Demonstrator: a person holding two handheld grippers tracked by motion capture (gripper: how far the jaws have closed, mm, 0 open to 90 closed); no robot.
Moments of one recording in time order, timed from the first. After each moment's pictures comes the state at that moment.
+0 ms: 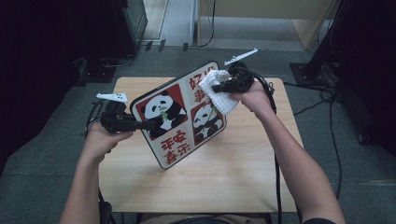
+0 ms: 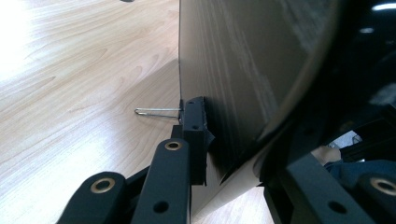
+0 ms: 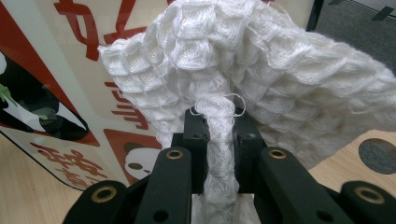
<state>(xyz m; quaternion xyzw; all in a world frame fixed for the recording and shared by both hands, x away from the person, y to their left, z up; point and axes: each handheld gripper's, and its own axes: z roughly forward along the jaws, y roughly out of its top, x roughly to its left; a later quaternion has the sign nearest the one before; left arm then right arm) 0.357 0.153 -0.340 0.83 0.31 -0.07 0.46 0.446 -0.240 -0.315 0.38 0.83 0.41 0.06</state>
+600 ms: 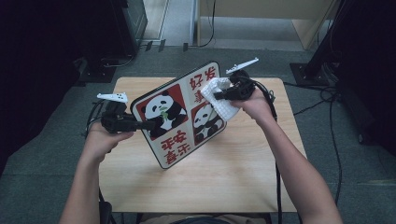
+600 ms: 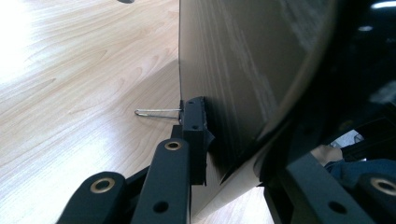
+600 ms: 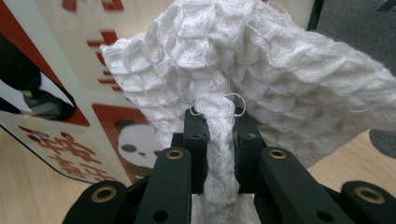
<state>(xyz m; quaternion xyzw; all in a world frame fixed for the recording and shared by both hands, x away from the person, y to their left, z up) 0.356 0.152 -0.340 0.83 0.30 -0.06 0.46 0.438 -0.246 -0.341 0.38 0.83 0.40 0.05</state>
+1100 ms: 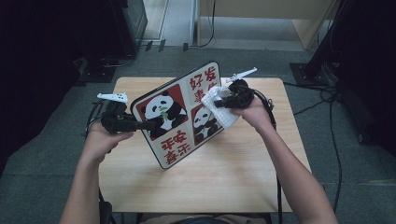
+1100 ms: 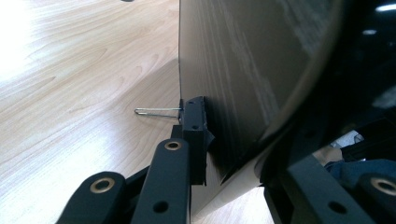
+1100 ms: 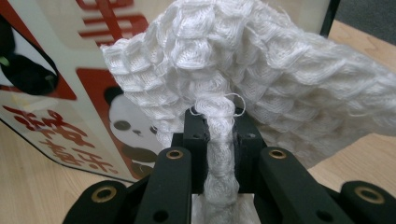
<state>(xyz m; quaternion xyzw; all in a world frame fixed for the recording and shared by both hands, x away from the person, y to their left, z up) 0.356 0.152 -0.339 0.83 0.31 -0.07 0.45 0.430 -0.248 -0.368 0.38 0.83 0.40 0.04</state>
